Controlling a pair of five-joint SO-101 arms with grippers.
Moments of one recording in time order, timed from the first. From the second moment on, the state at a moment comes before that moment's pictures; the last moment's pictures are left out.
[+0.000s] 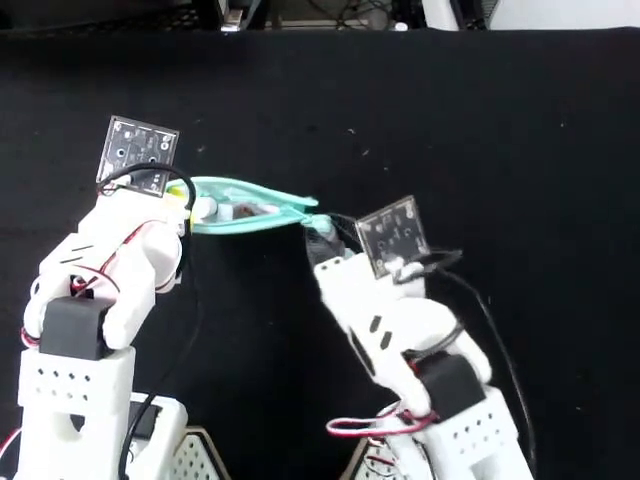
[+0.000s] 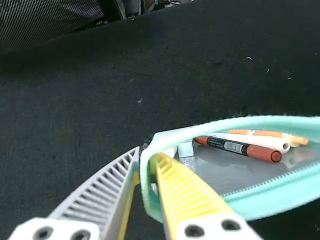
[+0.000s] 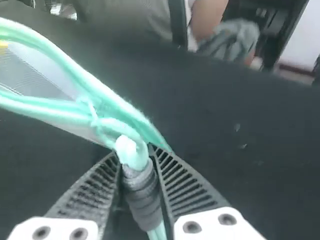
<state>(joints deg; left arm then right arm) 2.1 -54.4 36.9 65.1 -9.5 -24.9 -83.4 68.4 42.7 5.7</state>
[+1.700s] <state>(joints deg) -6.2 -86.7 44.2 58.6 7.2 -14.0 -103.5 85.5 42.6 6.9</state>
